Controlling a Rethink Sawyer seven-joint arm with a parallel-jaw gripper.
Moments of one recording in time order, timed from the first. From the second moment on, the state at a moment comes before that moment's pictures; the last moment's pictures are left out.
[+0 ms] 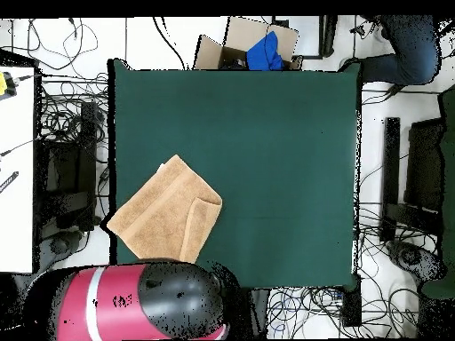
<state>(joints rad) 0.10 -0.21 0.01 2.52 0.09 -0.95 2.33</state>
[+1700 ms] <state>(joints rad) 0.13 -0.29 0.03 2.58 0.24 -0.87 2.34</state>
